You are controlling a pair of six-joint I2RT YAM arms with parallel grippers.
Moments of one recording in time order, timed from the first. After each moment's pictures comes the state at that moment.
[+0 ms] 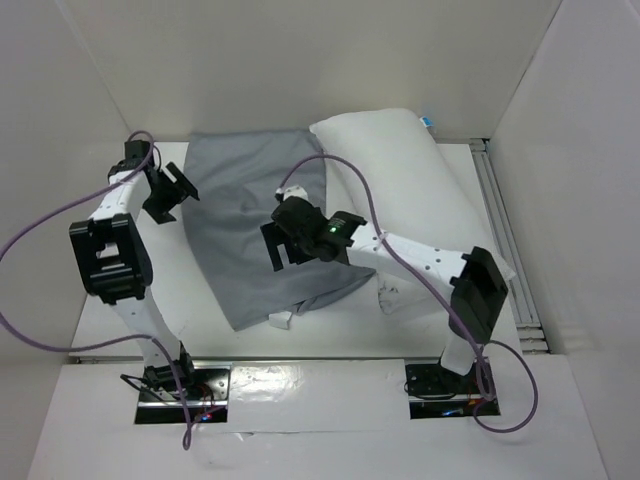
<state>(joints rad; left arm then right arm) 0.25 1.88 1.51 -0.68 0.13 -0.55 0.99 1.71 1.50 -0.63 0.27 0.50</state>
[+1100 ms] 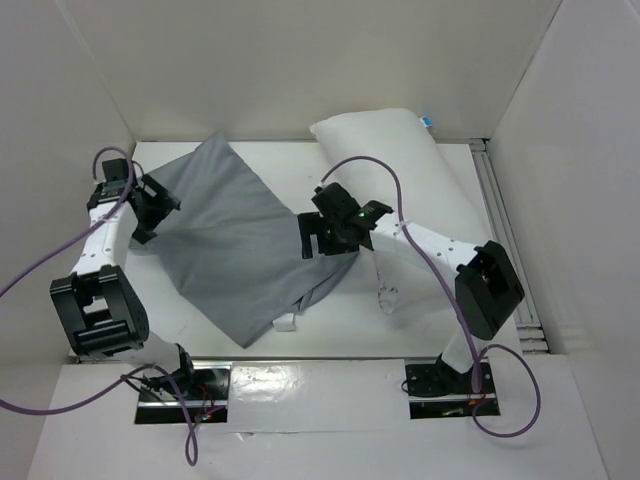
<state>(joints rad) 0.35 1.53 1.22 -0.64 0.00 -0.67 0.76 1.68 1.32 -0.60 0.04 0.54</state>
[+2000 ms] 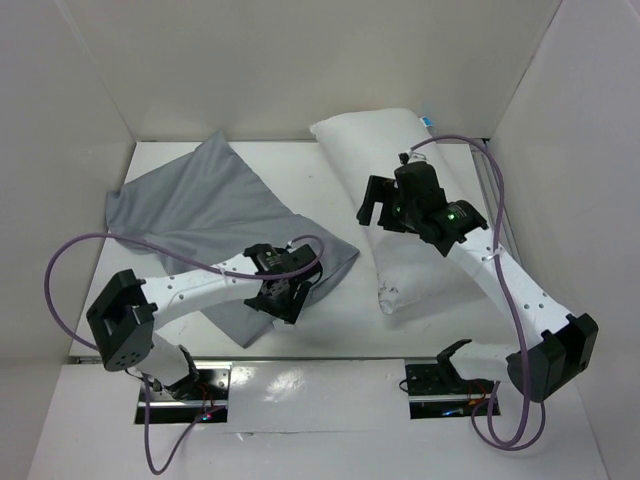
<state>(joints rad) -0.95 1.50 1.11 -1.04 -0.21 -0.61 0.50 1.25 1.25 -0.68 0.12 0.56</state>
